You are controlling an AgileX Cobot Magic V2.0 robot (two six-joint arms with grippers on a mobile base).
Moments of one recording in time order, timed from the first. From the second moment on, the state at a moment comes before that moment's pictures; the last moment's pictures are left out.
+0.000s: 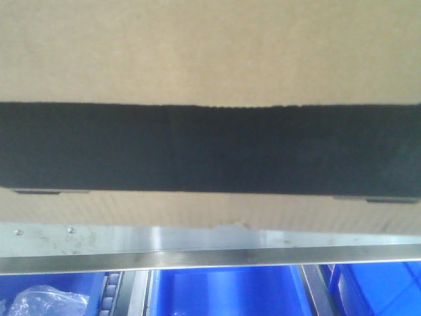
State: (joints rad) left arm -0.62 0.74 -1.12 0.31 1.01 -0.51; right arm 0.04 0.58 -0.99 0.17 0.90 -0.08
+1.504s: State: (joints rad) left arm -0.62 0.74 -1.12 0.31 1.01 -0.51; right arm 0.04 0.58 -0.99 0.17 0.90 -0.08
